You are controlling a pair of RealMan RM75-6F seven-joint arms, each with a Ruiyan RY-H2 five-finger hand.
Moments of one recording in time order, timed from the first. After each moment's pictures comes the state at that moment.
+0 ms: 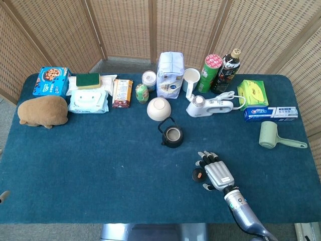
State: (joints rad) left arm 0.06 -0.83 0.04 -1.88 1.58 1.59 0.02; right arm 0.40 -1.49 0.07 -1.63 -1.29 1.00 -0.44
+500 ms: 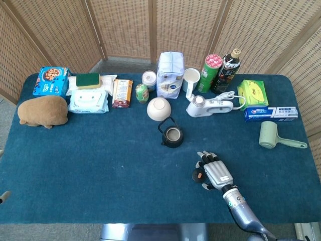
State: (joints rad) left arm 0.05 -0.84 0.04 -1.88 1.57 1.58 0.03; right arm 0.43 -1.50 0.06 -1.62 -1.25 0.98 -0.44
